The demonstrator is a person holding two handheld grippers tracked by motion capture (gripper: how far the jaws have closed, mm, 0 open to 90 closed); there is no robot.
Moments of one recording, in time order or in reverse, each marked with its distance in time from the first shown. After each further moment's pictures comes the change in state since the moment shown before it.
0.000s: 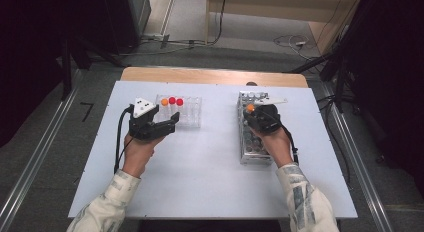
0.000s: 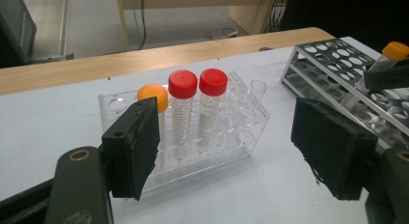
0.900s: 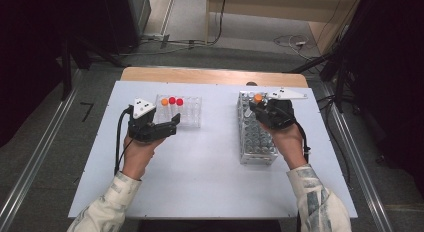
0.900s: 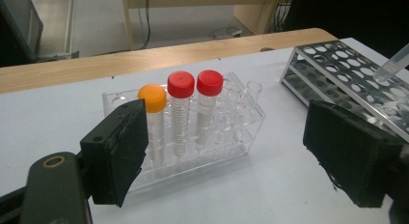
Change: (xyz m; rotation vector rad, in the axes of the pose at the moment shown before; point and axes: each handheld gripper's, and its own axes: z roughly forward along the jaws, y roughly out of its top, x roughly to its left) left arm -0.009 0.004 -0.010 0.003 0.013 -0.003; right arm 0.007 0.025 -0.064 -0.152 0.040 -0.036
